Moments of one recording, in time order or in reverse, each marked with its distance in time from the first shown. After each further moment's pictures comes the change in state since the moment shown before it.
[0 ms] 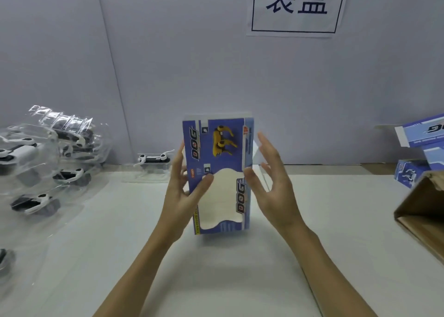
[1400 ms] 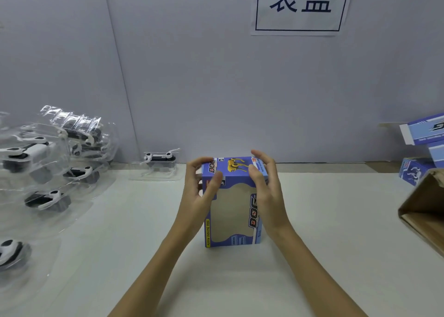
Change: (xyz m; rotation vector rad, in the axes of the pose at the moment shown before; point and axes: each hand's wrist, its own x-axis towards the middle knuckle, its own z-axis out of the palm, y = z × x) left_hand -0.014 0.016 0.017 0.017 -0.015 -0.132; right_hand -0.013 0.003 0.031 0.488 0.091 0.317
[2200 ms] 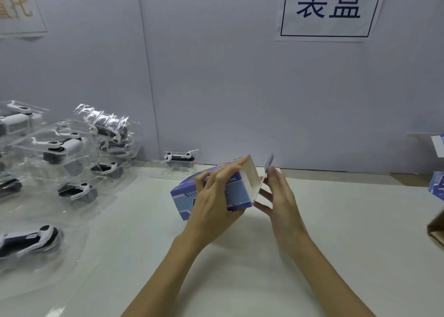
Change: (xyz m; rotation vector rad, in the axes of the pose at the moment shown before) left_hand -0.005 -0.019 -0.018 0.749 0.070 0.643; right_hand -0.005 0.004 0.011 -0.013 0.041 0.256
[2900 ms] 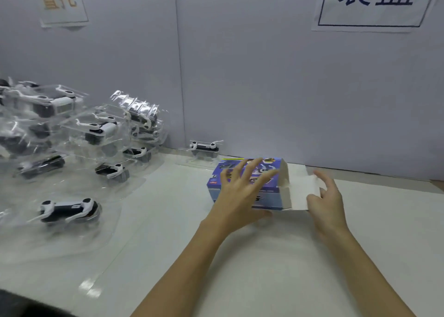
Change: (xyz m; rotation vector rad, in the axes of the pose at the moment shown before) left_hand -0.003 -0.011 0.000 0.319 -0.453 -0.060; right_hand 0.016 0.006 -0.033 -0.322 0.258 -0.006
